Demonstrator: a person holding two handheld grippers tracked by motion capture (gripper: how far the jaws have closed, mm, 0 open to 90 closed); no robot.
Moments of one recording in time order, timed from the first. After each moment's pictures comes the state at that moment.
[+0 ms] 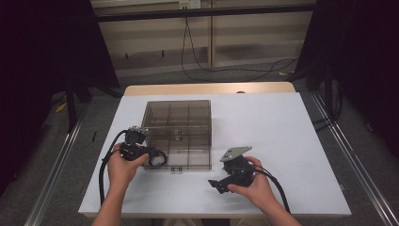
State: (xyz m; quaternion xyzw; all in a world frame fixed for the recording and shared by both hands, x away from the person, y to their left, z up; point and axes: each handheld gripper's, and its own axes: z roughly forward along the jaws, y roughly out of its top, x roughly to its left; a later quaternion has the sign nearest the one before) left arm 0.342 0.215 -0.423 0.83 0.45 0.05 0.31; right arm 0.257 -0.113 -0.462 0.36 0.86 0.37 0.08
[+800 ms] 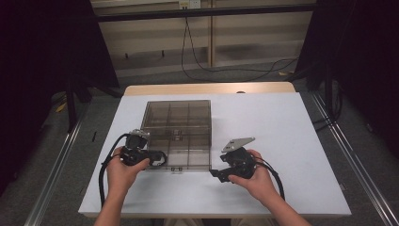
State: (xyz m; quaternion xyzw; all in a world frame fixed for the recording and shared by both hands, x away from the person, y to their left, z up) left arm 0.323 0.210 -0.418 0.84 0.43 0.04 0.32; right arm 0.268 -0.117 -0.437 0.36 0.85 0.38 0.08
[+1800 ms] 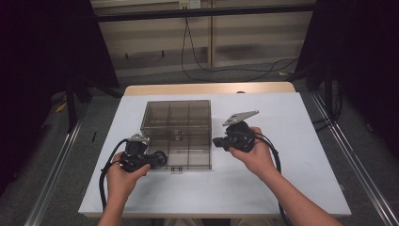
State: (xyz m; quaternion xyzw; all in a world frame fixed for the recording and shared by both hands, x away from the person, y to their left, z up) left arm 0.309 0.208 -0.421 0.84 0.43 0.04 0.34; right arm 0.308 -0.121 -0.384 0.37 0.83 0.40 0.09
